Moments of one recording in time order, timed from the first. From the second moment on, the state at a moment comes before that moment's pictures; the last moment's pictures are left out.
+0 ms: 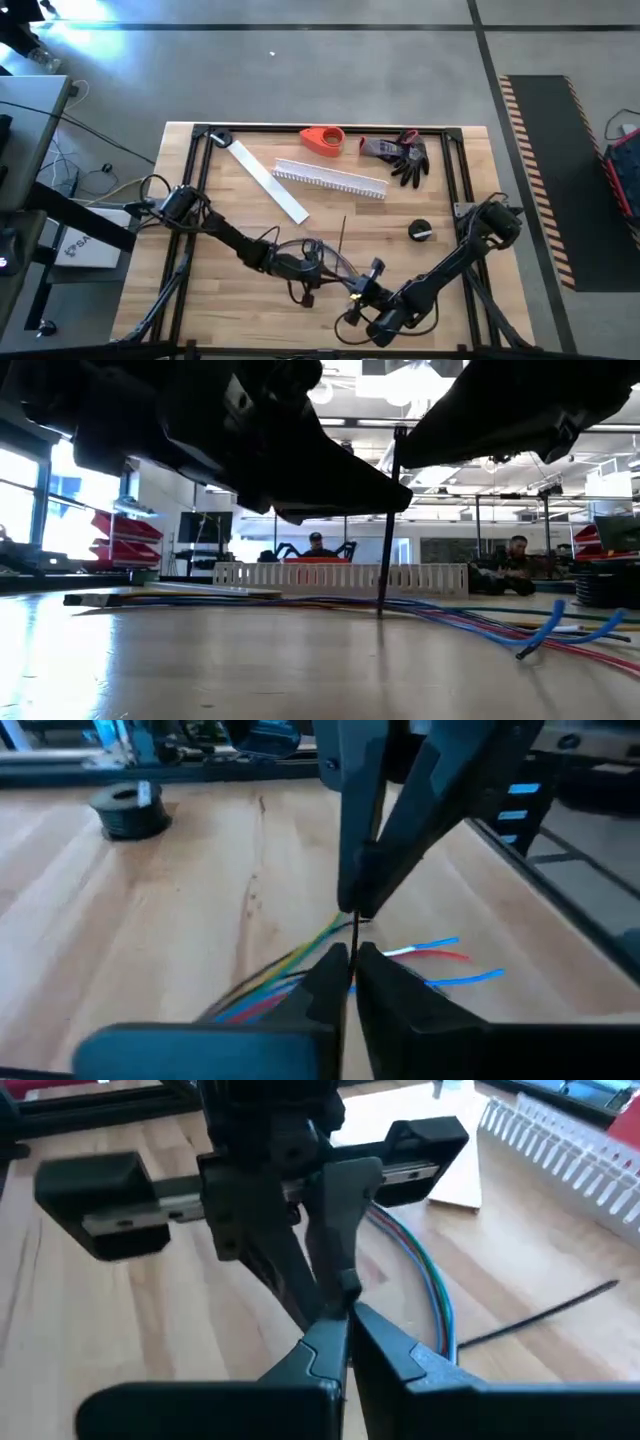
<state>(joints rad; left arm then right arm) -0.43 2.03 0.90 0.82 -0.27 -0.15 0.74 1.96 1.20 -0.21 0.98 0.92</state>
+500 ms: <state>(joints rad) -0.42 2.03 0.90 0.79 -0.23 -0.21 0.48 1.74 0.84 -0.15 0.64 0.94</state>
